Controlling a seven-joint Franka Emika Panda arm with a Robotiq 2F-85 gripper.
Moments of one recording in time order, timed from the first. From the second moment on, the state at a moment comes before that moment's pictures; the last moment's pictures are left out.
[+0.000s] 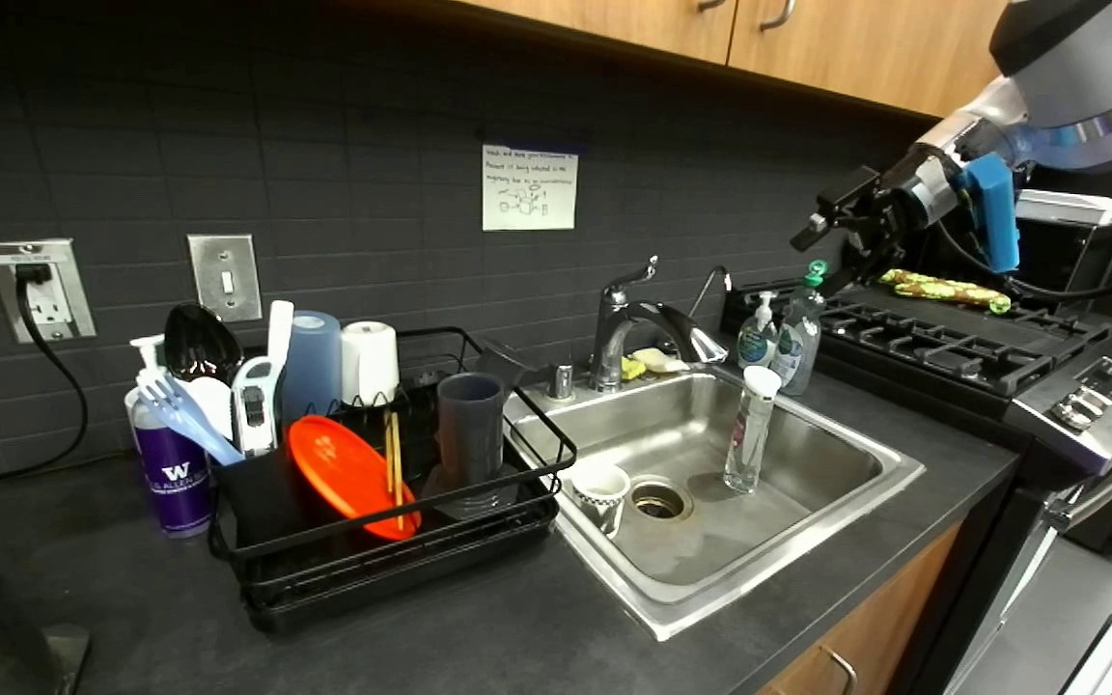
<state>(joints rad) 0.02 -0.64 -0.30 -2.59 0.69 2.15 -0.39</state>
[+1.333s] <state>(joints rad) 0.01 -0.46 -0.22 -2.54 1.15 2.05 -0.77</state>
